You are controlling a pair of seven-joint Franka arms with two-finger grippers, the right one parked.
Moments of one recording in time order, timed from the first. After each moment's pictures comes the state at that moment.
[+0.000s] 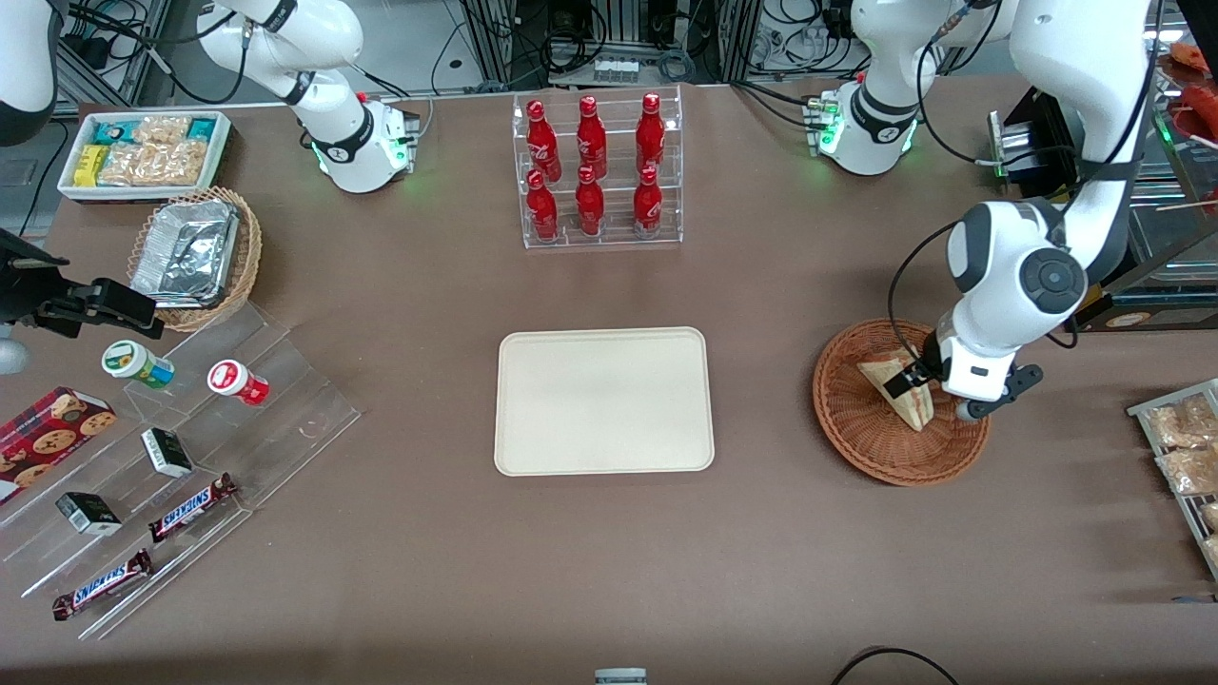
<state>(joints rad) -0.06 0.23 -0.03 -2.21 0.00 2.44 -0.61</state>
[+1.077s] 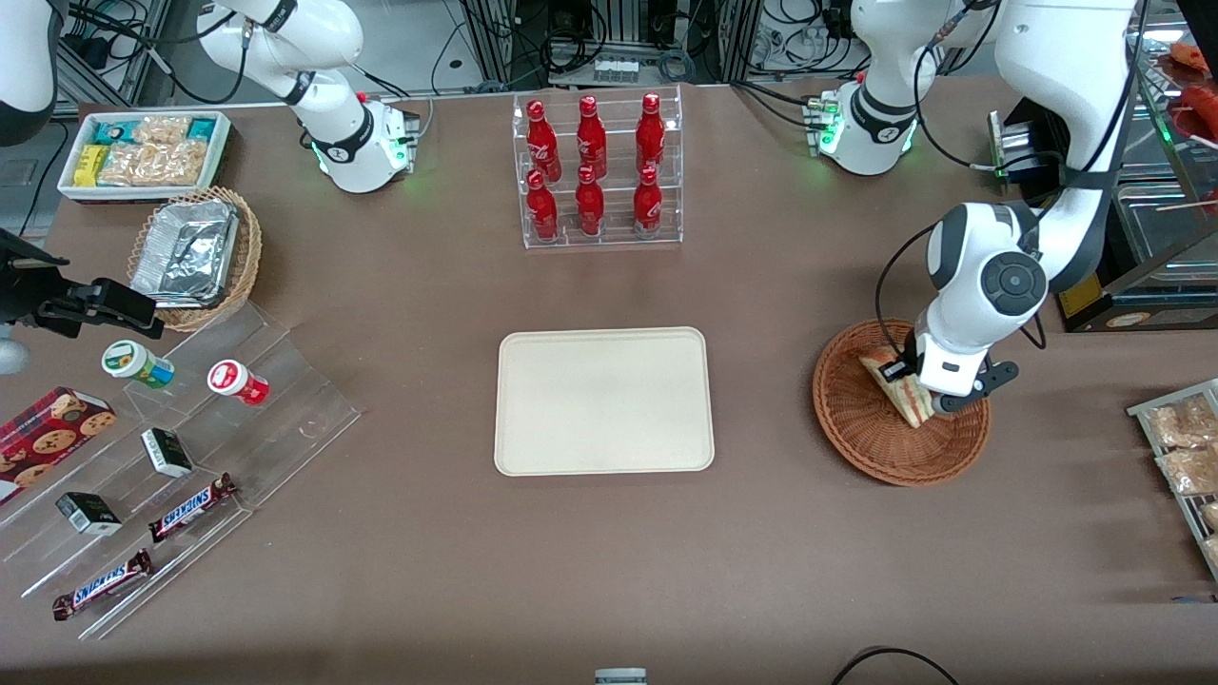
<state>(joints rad) -0.09 0.20 -0.03 -2.24 0.09 2.37 -0.64</state>
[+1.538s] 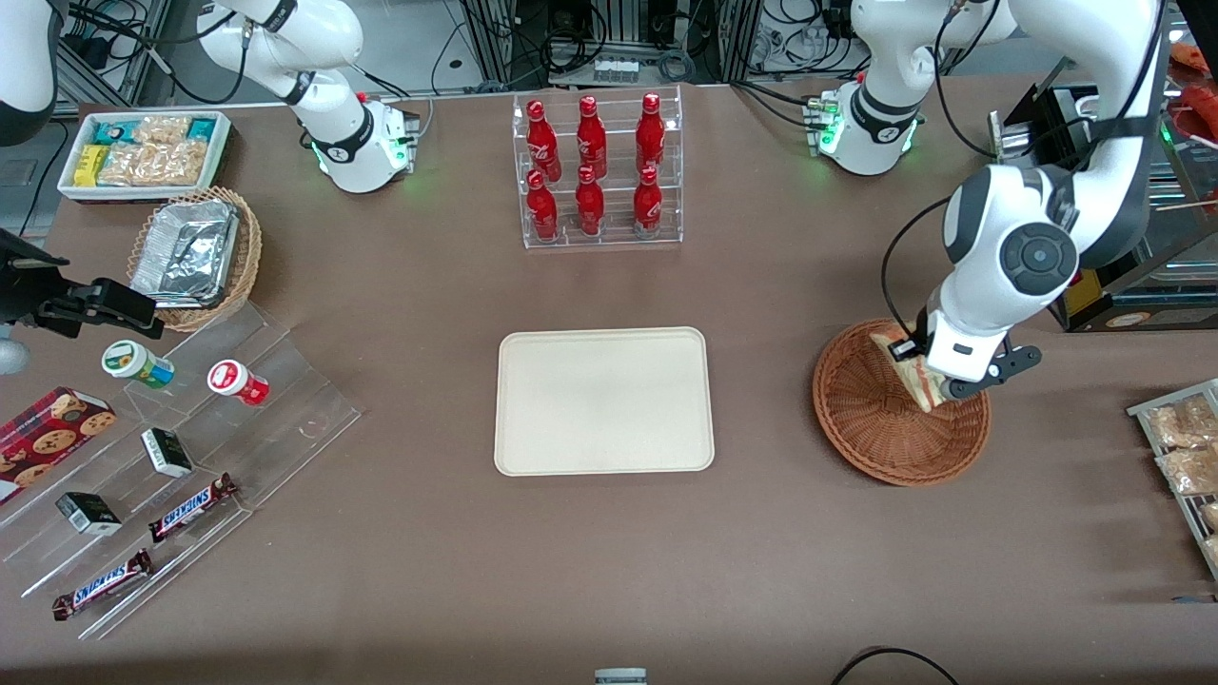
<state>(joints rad) -0.12 0.10 -0.07 -2.09 0.09 2.07 -0.59</state>
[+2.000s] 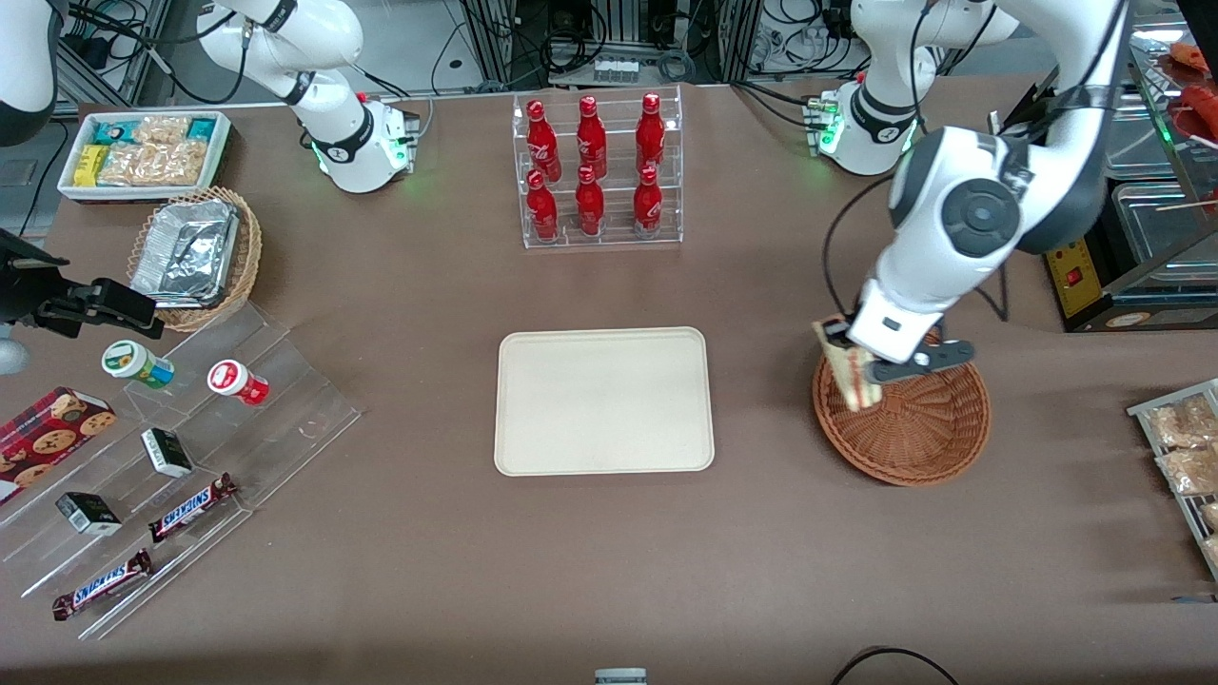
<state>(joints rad) -0.13 0.11 -0.25 -1.97 0.00 2.03 -0.55</state>
